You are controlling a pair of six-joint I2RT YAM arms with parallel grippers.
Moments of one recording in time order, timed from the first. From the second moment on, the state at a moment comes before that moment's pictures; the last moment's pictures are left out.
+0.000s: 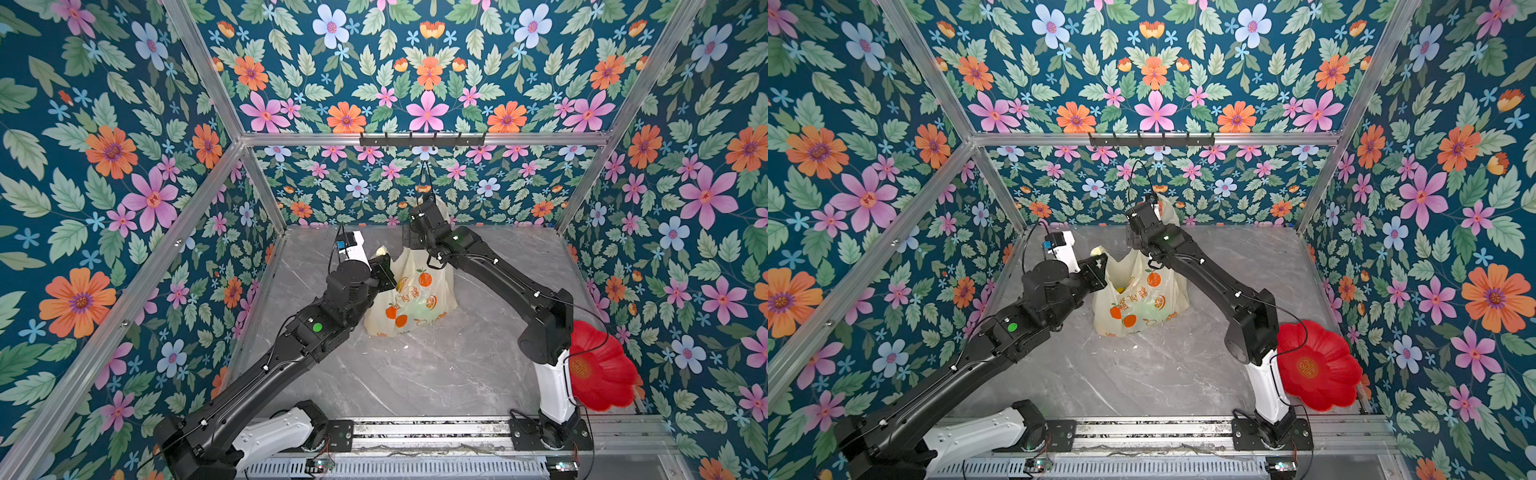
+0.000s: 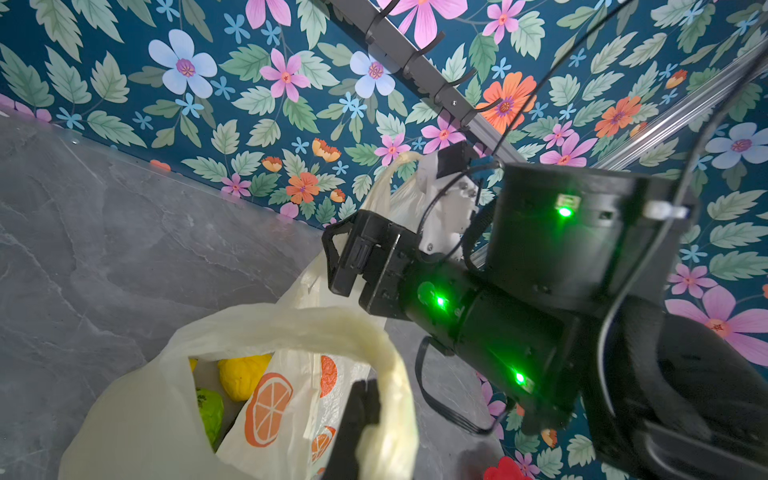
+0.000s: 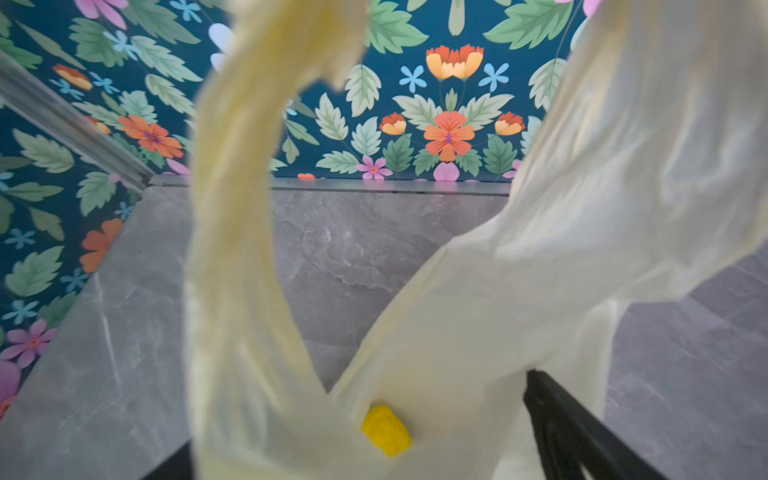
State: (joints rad) left arm -0.79 1.04 1.09 -0.26 -0.35 -0.75; right arm 0.69 2.13 2.18 -0.73 0.47 0.45
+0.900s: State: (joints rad) left arm -0.30 0.92 0.56 -0.12 -0.13 -0.98; right arm 0.44 1.30 0.84 -0.11 -0.09 0.81
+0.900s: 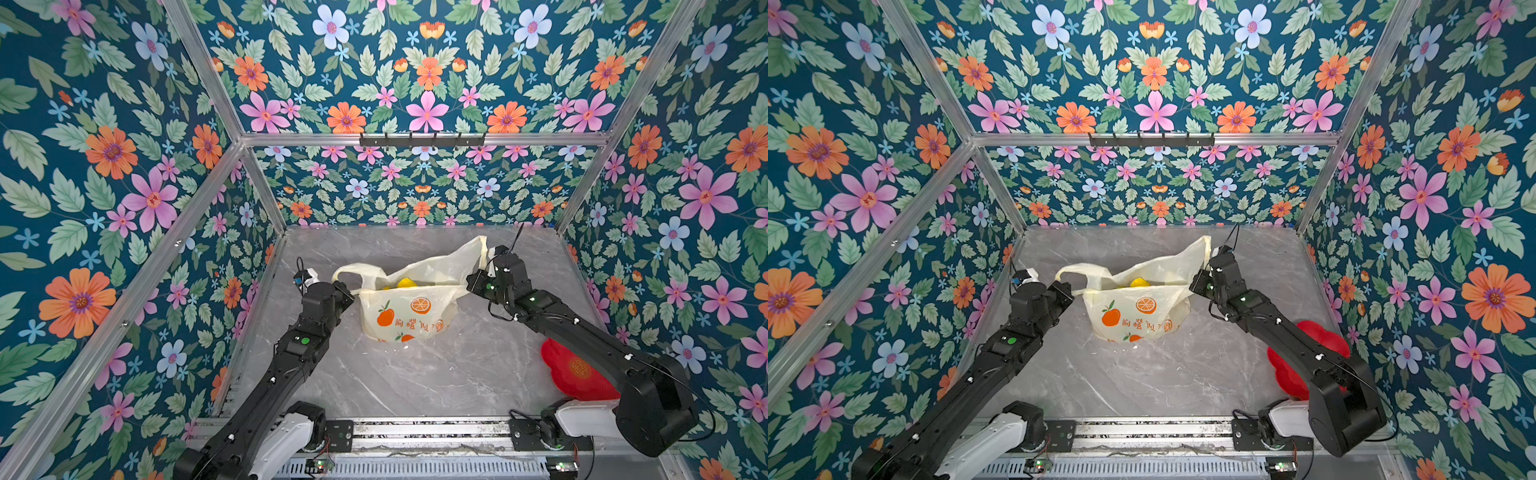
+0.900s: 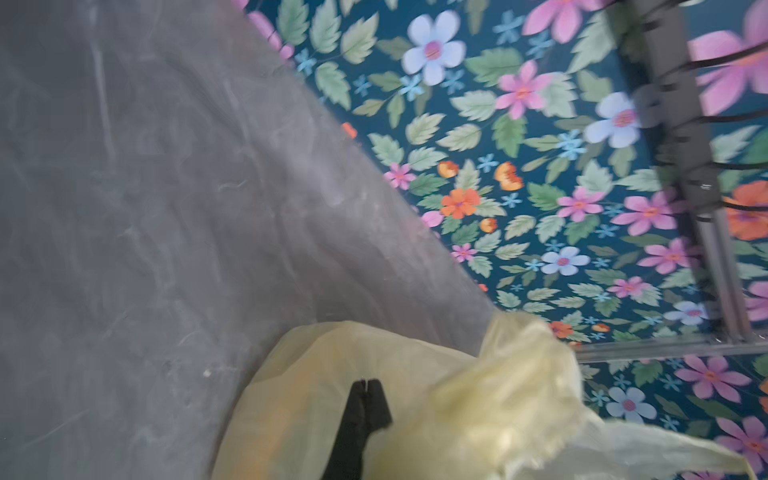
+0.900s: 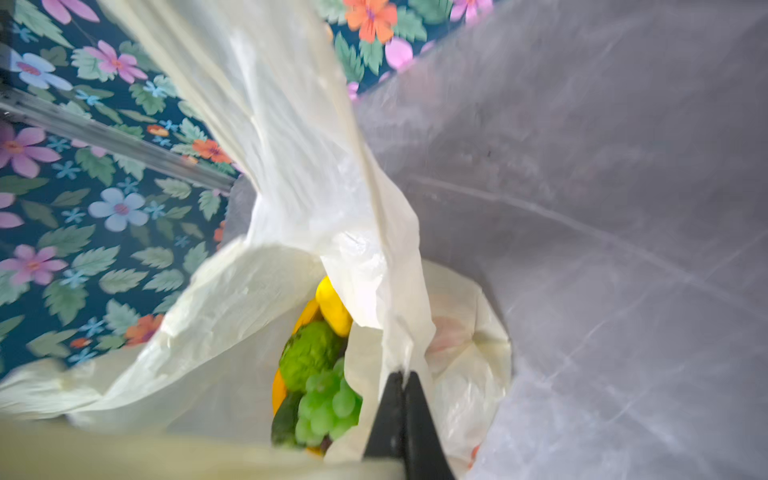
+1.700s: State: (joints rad) left arm -0.84 0.85 0.98 -0.75 -0.55 -0.94; right arm 0.54 1.20 0.80 -0.01 -0.09 0.74
